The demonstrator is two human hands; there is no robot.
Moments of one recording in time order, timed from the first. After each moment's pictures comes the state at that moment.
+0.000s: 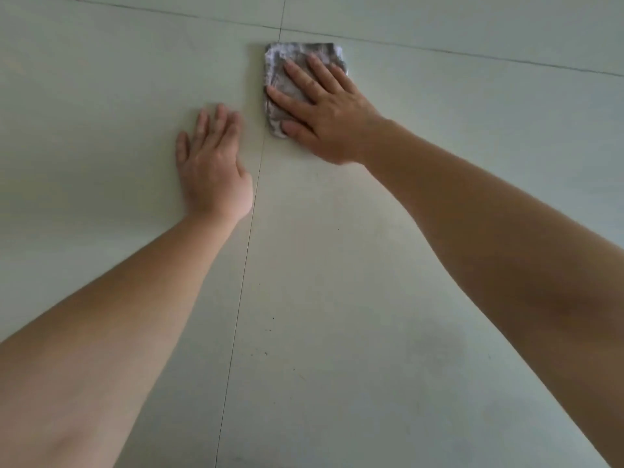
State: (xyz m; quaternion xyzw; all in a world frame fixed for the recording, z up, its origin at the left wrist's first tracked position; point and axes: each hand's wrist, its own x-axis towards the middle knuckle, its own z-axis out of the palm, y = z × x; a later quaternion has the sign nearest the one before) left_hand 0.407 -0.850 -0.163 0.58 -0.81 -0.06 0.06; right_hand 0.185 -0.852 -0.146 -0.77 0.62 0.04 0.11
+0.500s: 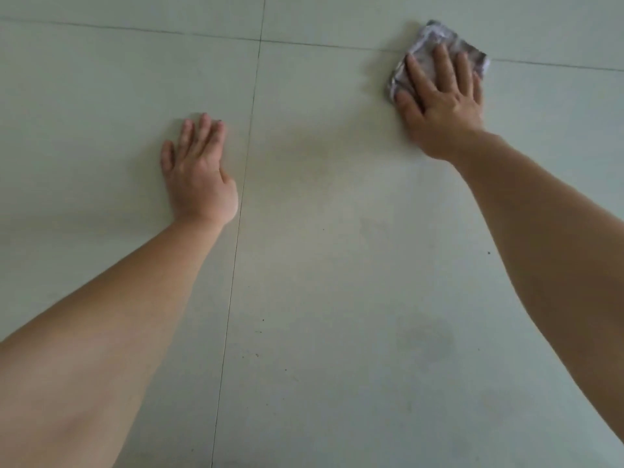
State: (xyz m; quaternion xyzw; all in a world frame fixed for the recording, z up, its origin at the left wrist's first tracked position) left_hand 0.408 -0.853 -0.163 0.58 -0.81 -0.07 0.07; right_hand 0.058 -0.785 -0.152 -0.53 0.84 -0.02 0.15
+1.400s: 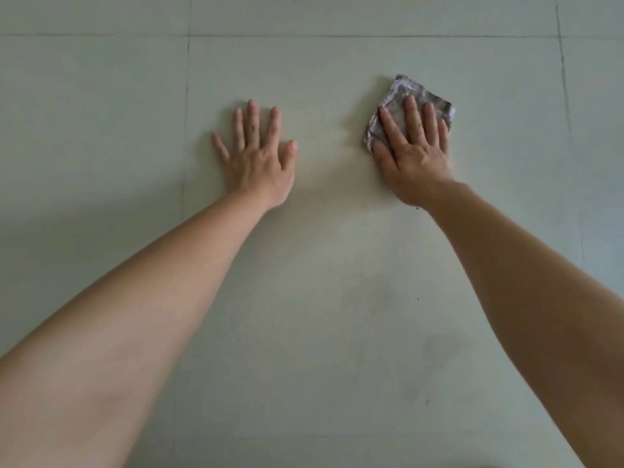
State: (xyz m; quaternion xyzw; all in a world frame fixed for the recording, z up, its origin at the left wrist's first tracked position) left_hand 0.275 -0.773 -0.155 0.51 -0.85 -0.11 -0.04; right_hand 0.058 -0.644 -0.149 -0.50 0.85 -0.03 0.15
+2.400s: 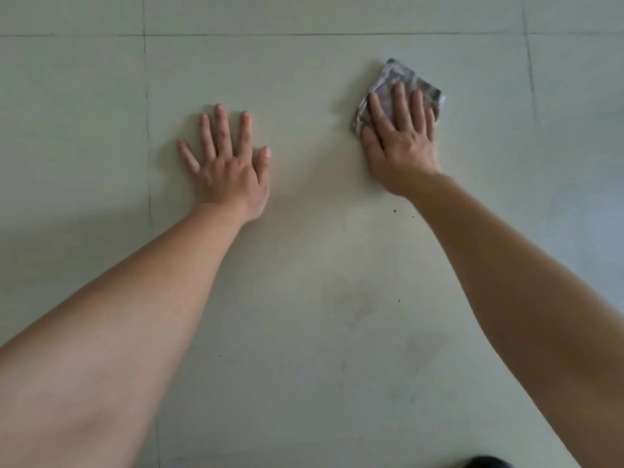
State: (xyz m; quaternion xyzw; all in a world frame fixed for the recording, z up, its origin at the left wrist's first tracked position) left_hand 0.270 -0.777 -0.170 0.51 -0.85 -0.09 -0.05; right_hand 0.033 -0.659 -0.157 -0.50 0.86 -0.06 0.12
